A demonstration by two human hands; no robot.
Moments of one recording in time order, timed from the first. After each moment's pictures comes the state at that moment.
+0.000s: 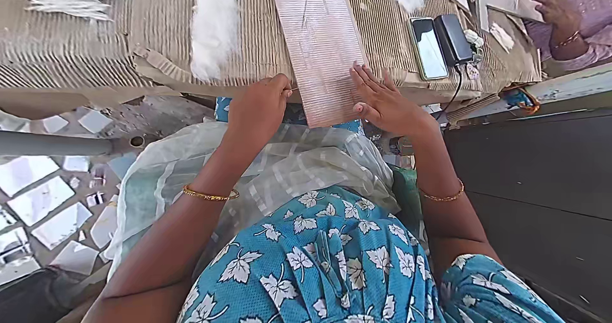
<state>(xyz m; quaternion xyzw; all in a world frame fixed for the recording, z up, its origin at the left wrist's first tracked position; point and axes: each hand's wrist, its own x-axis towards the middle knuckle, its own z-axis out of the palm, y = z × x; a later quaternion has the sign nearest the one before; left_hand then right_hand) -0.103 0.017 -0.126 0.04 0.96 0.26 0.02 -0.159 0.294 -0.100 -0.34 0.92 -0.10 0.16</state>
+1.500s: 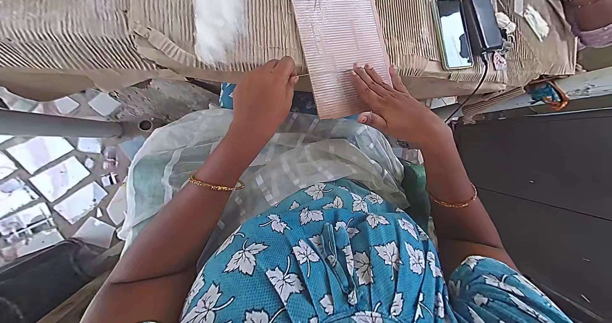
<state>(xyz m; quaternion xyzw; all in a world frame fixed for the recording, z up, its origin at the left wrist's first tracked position) -0.103 0.014 -0.138 0.05 0.97 0.25 -0.04 -0.143 0.289 -0.112 -0.40 0.90 -0.08 0.13</state>
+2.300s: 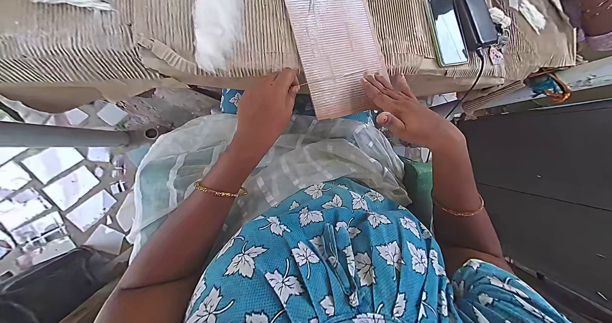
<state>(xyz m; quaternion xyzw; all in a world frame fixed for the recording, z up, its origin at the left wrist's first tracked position) -0.094 0.017 -0.144 0.06 0.96 0.27 -0.03 -0.120 0.310 -0.097 -0.35 0.91 -0.17 0.15</state>
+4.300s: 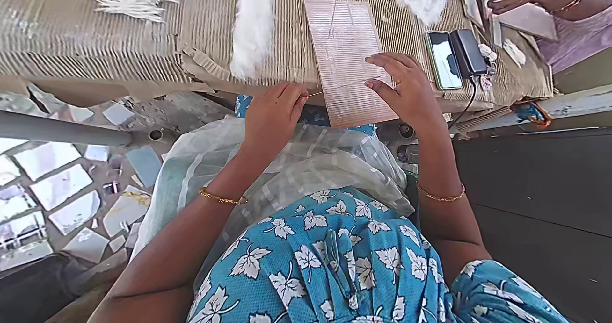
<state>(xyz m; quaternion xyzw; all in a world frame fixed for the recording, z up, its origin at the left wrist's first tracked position) -0.076 -0.008 -0.151 0.11 0.92 0.31 -0.21 -0.167 0.257 -0.083 -0.33 0.92 -0.21 -0.06</state>
